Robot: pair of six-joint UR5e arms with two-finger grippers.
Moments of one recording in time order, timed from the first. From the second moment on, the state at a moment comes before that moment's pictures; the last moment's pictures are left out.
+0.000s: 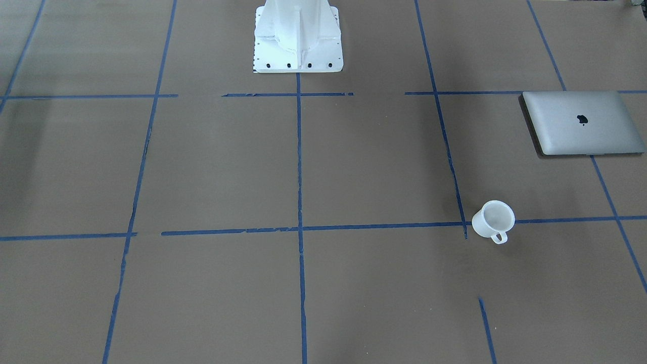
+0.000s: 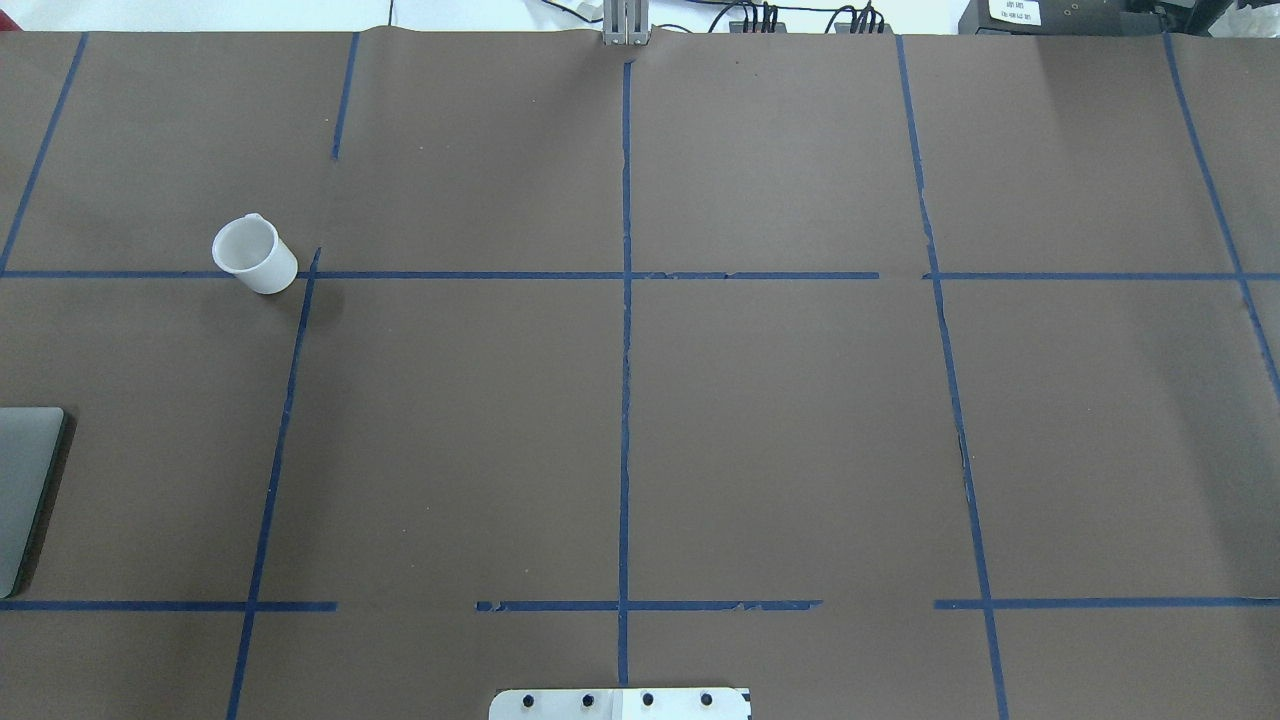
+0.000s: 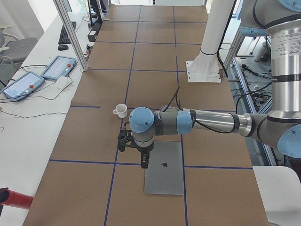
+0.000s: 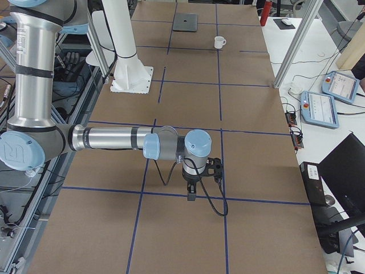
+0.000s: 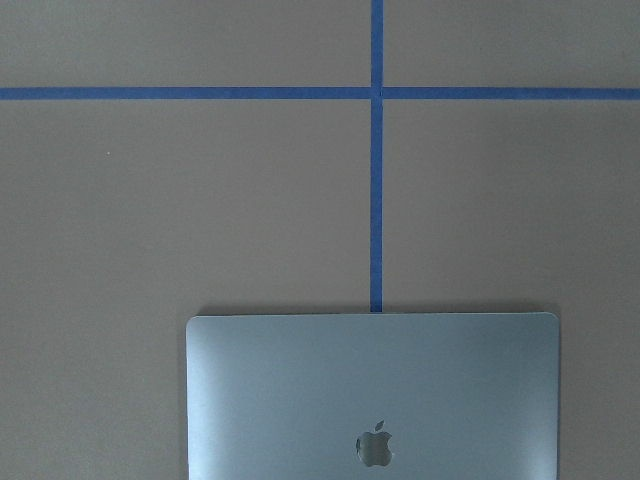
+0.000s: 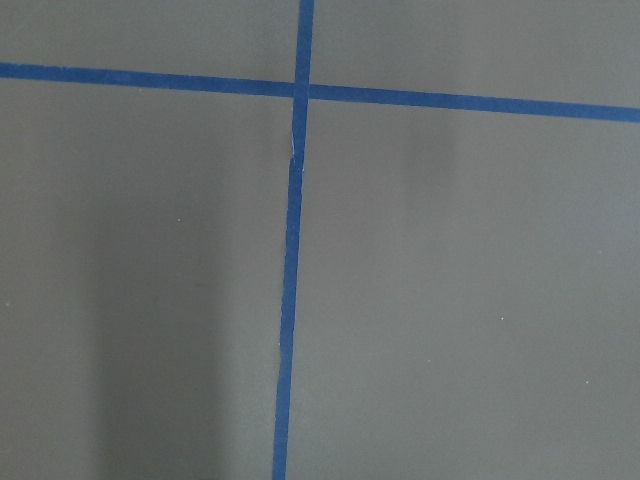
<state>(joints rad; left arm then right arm) -1.64 -1.42 -1.82 -1.39 -2.37 0.12 1.54 -1.71 1.75 -1.64 2.28 -0.05</state>
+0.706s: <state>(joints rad) -1.64 -1.42 -1.82 -1.40 -2.39 0.11 1.54 -1.71 1.75 -1.64 2.28 -0.05</state>
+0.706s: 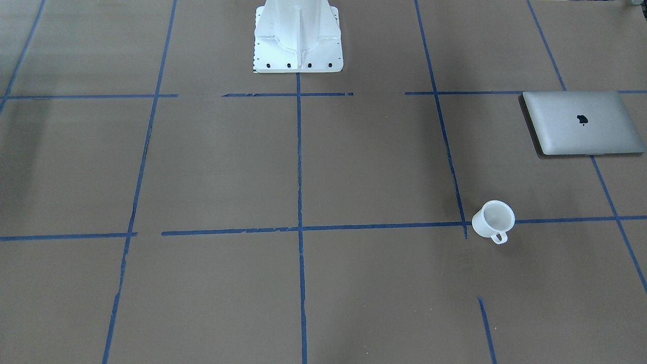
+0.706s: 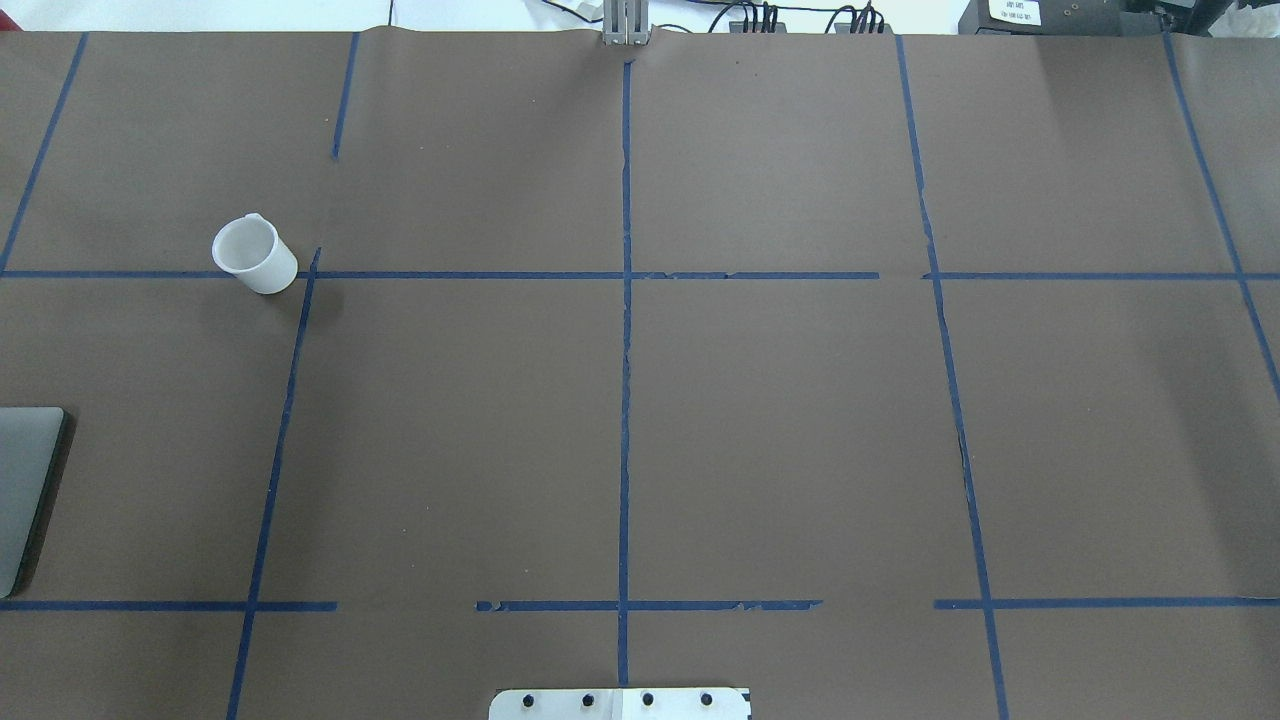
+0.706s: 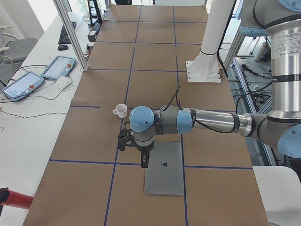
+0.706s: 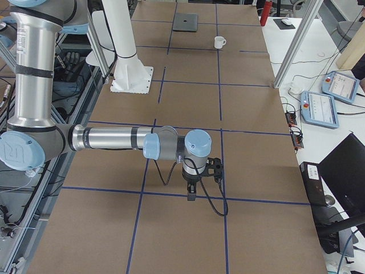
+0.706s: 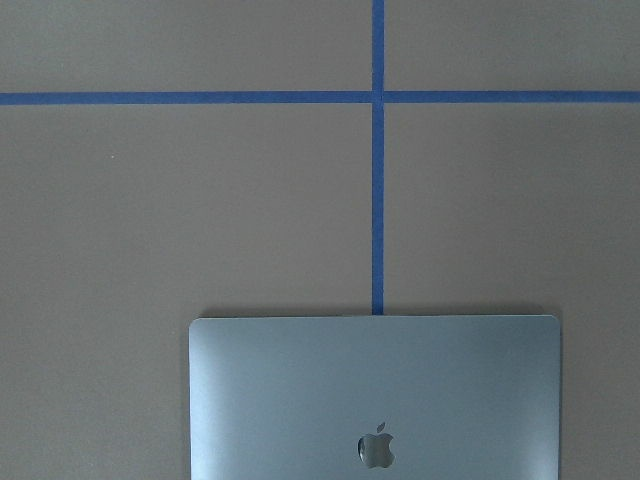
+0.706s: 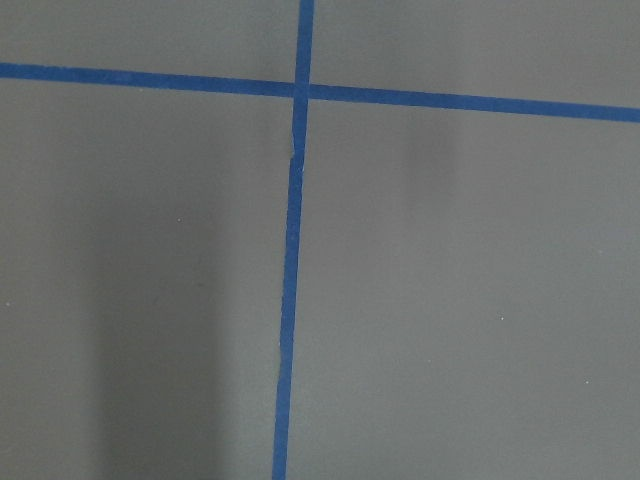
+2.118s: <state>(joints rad) -1.15 -2.02 -1.40 -1.73 -2.32 -0.69 1.54 -1.71 1.75 -1.64 2.28 -0.05</state>
